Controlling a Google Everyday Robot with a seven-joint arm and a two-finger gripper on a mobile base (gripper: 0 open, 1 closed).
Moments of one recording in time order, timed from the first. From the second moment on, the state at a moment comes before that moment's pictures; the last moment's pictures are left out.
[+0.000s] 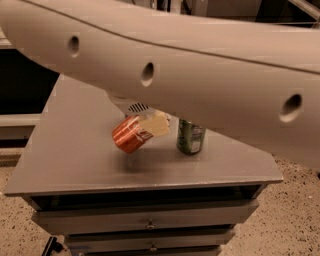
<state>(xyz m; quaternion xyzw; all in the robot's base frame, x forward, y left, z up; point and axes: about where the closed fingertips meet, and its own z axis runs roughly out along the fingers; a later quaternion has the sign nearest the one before) 0.459 0.001 0.932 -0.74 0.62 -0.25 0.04</state>
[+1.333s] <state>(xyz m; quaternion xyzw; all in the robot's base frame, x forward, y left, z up) 0.456 0.001 0.931 -0.74 0.62 -0.25 0.04</state>
